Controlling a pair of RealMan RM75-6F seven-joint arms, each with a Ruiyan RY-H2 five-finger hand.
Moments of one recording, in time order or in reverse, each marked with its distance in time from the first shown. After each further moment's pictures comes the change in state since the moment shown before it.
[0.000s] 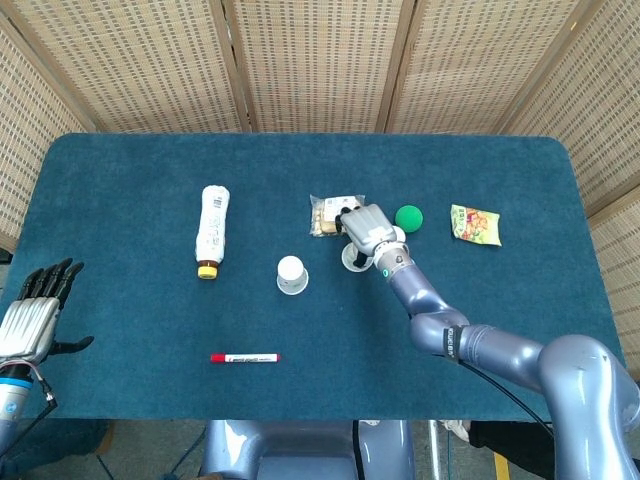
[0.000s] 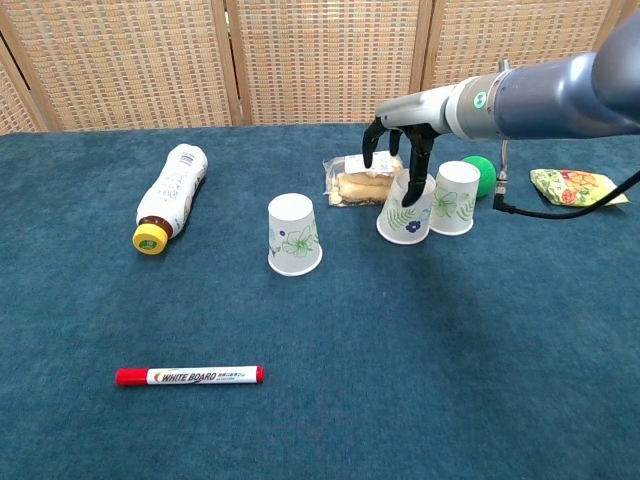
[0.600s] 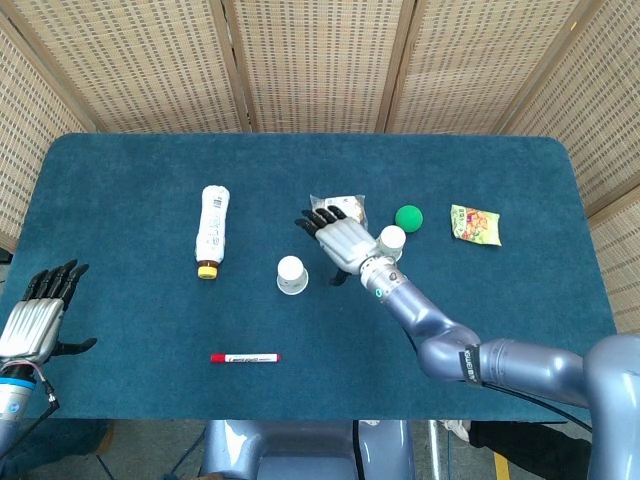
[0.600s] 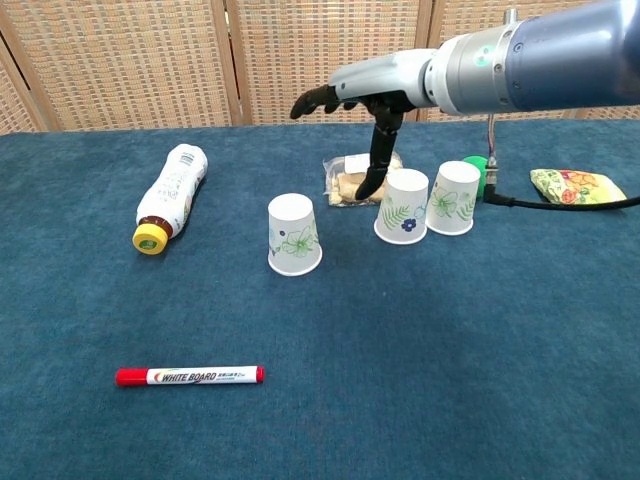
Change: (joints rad) left arm -0.008 -0.001 0.008 -0.001 0.003 -0.009 -0.002; right arm -0.023 0.157 0.050 -0.355 -0.190 0.060 0.153
